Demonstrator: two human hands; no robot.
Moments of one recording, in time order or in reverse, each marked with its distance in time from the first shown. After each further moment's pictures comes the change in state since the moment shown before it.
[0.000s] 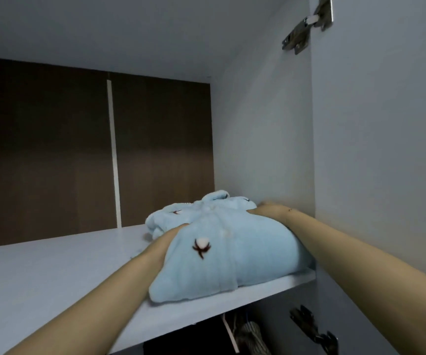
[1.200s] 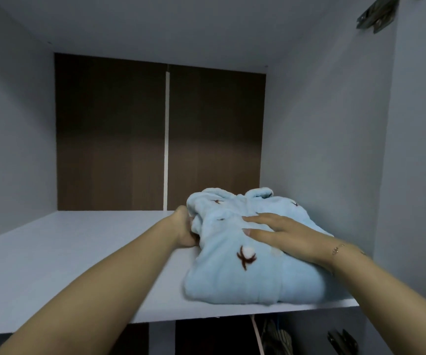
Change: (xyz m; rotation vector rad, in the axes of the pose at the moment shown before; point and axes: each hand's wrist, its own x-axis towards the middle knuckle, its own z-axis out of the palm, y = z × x) left_hand 0.033 -0.026 -0.053 -0.660 -0.015 -0.547; right_hand -0.042 -0.019 0.038 0.144 -0.194 -0.597
